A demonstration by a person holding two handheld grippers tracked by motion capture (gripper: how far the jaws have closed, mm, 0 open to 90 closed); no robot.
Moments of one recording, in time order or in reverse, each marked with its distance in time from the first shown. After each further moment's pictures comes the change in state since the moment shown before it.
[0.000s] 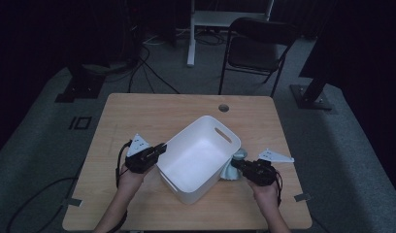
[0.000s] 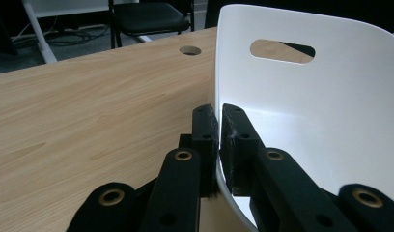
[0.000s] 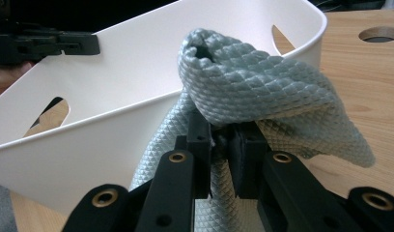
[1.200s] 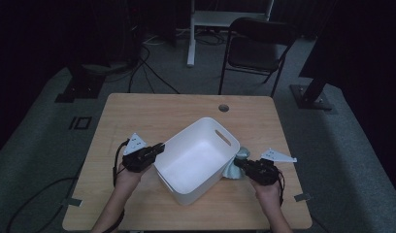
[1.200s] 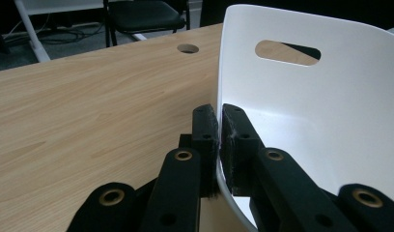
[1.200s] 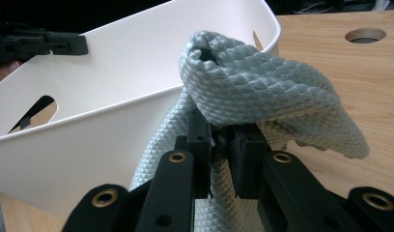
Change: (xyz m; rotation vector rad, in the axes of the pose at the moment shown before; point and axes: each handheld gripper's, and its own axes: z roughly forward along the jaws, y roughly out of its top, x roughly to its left) left arm 0.008 0.000 -0.003 0.009 -0.026 0.004; right arm -0.007 -0.001 -0.003 -0.010 -0.023 -0.001
